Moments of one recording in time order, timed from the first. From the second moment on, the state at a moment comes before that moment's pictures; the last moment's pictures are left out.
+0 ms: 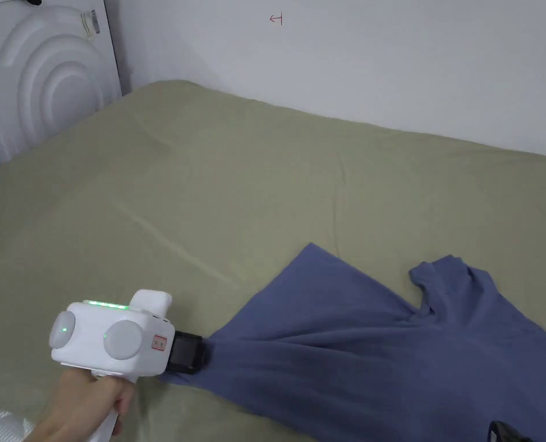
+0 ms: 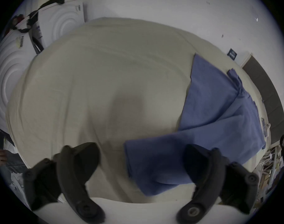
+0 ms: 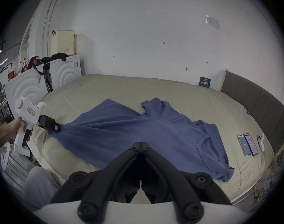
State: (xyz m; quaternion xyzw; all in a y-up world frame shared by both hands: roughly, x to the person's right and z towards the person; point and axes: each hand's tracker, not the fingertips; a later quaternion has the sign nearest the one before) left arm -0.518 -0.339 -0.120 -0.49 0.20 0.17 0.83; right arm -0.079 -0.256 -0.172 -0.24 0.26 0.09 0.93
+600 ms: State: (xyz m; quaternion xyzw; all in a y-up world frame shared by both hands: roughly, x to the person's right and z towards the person) left arm -0.494 -0.317 -0.106 -0.46 0.19 0.17 0.85; right arm -0.046 -0.279 -0.345 -0.34 0.23 0.07 0.91
